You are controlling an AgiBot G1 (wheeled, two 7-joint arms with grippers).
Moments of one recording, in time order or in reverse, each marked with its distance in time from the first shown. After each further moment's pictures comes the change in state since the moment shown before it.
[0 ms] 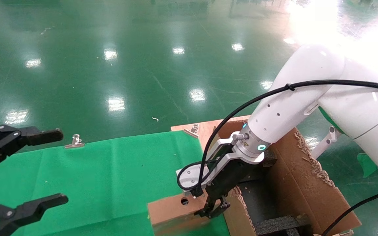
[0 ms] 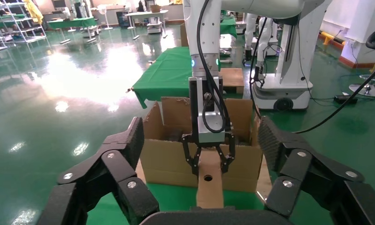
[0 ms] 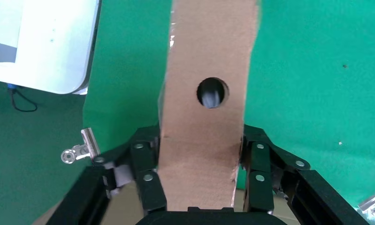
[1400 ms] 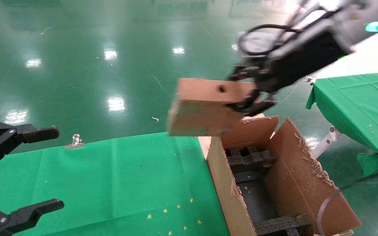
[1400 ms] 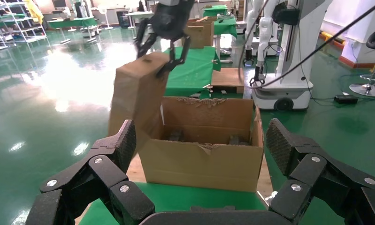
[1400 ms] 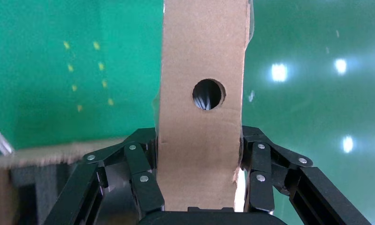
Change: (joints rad) left arm 0.000 0.000 0.001 0.000 0.000 0.000 0.000; right arm 0.557 0.200 -0.215 -0.276 0.229 -0.013 -0.135
